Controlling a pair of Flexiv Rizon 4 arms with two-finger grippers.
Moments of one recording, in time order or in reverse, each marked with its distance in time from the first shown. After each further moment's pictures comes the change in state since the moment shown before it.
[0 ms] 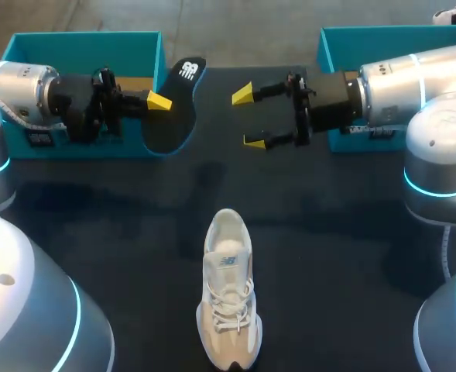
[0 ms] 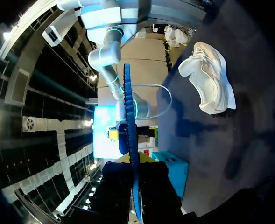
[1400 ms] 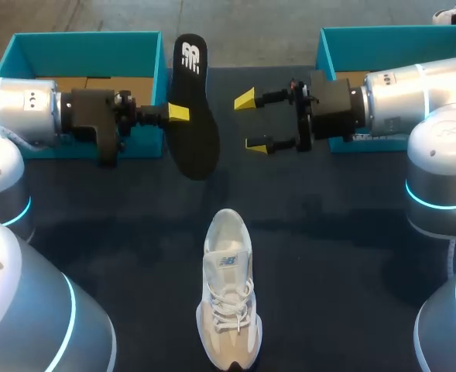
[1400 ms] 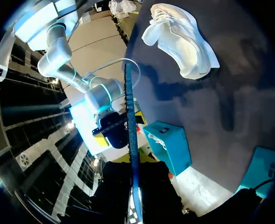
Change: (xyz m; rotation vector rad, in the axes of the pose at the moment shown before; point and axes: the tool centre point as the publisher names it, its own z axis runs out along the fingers) left arm -0.003 -0.014 0.030 -0.242 0.199 0.375; right arm -0.004 -0.008 -0.002 -0.045 -0.002 -0.014
